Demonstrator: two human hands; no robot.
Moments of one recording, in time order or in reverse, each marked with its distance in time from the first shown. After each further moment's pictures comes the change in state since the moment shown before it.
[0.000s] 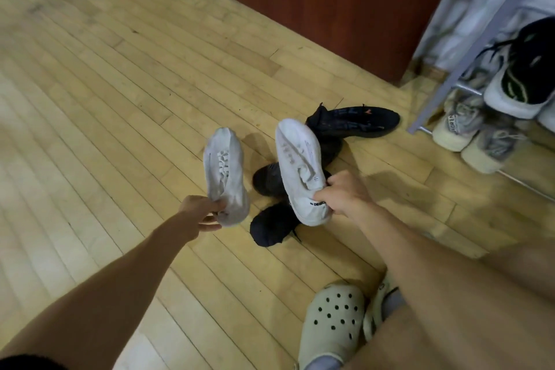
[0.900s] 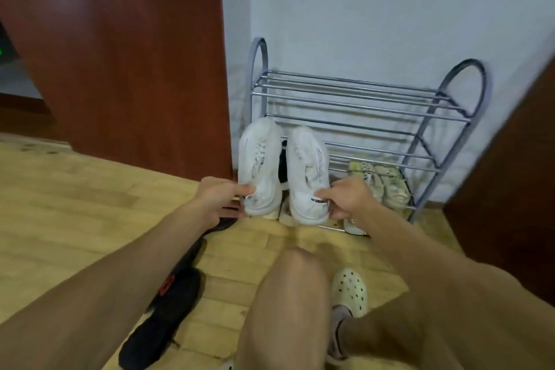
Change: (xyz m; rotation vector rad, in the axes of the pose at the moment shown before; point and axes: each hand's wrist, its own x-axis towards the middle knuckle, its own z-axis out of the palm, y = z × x) left_hand -0.320 0.181 0.209 0.044 -0.616 0.593; right_hand -0.242 0.076 -0.271 0.512 0.683 -0.022
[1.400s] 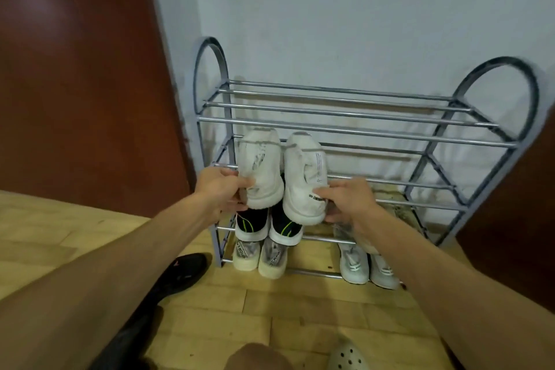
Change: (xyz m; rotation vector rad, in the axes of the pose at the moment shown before) left_hand 0.186 0.071 0.096 0.089 0.036 0.105; right_hand 0.188 -0.014 -0.025 0.174 0.038 -0.024
